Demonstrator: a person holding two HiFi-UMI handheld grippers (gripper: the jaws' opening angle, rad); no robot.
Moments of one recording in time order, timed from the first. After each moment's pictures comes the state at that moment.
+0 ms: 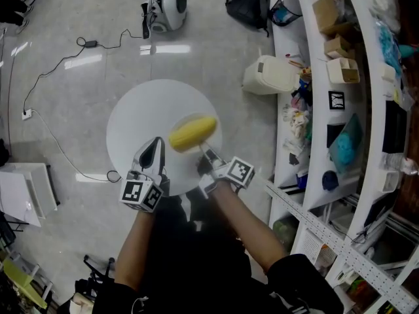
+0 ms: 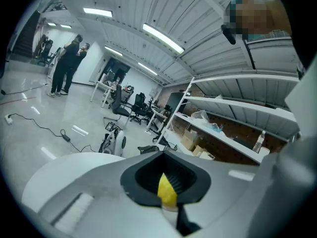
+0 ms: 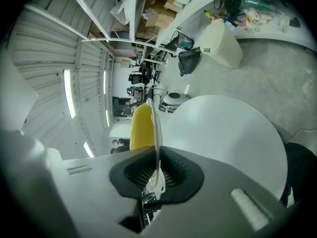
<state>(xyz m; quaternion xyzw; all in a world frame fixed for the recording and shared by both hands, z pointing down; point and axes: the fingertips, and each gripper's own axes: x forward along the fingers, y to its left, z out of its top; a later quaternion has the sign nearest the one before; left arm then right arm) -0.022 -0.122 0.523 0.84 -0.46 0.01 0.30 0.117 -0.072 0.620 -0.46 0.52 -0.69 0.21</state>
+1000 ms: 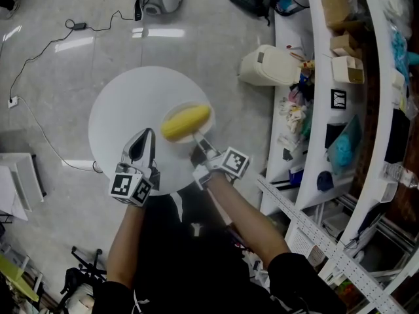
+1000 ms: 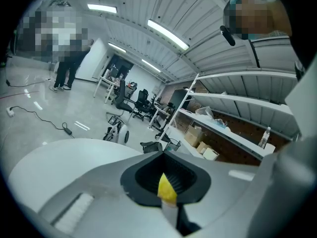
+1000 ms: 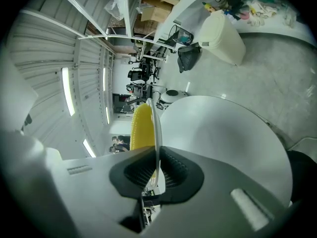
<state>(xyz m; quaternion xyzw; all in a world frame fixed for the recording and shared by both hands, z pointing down) -0.018 -0.134 0.587 0.83 -0.47 0.01 0.31 0.130 -0.093 0.682 -0.44 0.55 -0.68 0.19</state>
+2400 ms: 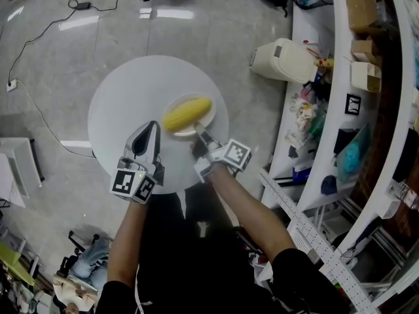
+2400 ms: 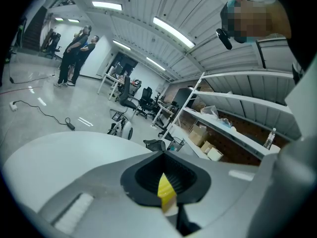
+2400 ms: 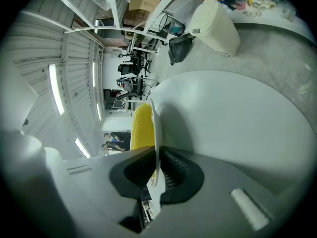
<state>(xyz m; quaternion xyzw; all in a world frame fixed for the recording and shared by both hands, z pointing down) -0.026 -0.152 0.619 0.82 -0.47 0.02 0.33 0.101 -0.109 0.734 -0.43 0.51 -0.73 0.16</state>
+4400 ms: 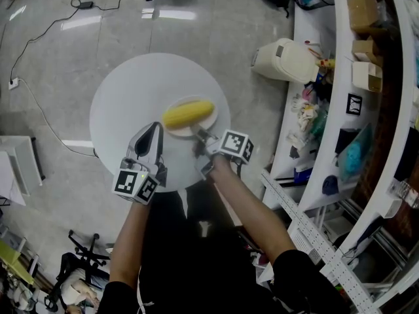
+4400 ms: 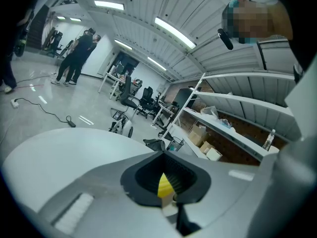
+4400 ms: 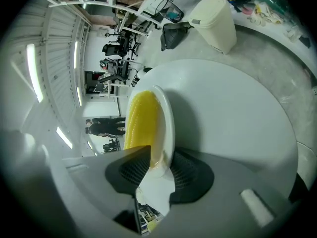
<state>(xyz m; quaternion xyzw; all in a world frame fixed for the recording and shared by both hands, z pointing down) -0.025 -0.139 0.617 0.81 -0.47 0.01 0.34 0.087 -0.094 0.743 -0.41 0.49 -0.77 0.04</state>
